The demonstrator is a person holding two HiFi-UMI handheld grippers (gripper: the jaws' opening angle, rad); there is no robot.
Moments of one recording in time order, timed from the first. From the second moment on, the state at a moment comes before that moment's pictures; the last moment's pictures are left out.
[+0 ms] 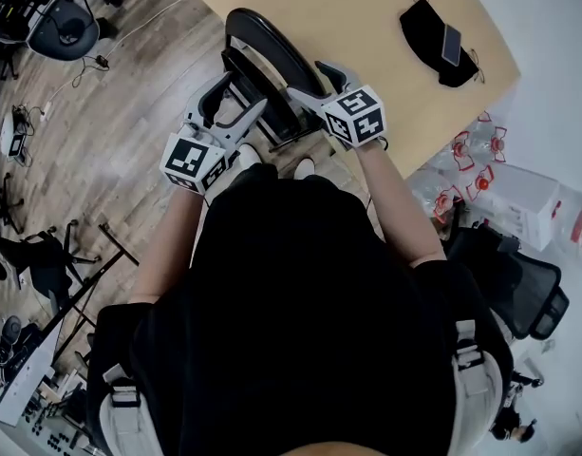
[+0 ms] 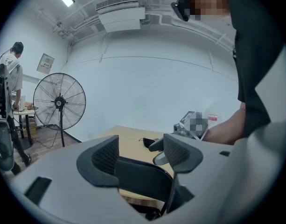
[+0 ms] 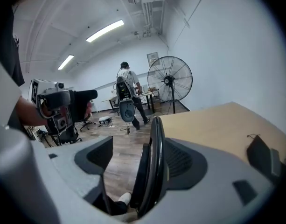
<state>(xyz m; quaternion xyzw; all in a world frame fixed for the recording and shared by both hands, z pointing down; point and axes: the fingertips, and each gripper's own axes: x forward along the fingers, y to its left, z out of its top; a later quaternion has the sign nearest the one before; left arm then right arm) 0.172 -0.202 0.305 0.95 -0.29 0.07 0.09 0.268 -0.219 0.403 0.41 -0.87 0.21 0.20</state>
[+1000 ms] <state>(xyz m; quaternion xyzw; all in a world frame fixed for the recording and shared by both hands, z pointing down) 0.143 -0.256 0.349 0.95 -0.26 0.08 0.13 0.281 -0.238 0.529 0.41 -0.76 0.32 0.38</state>
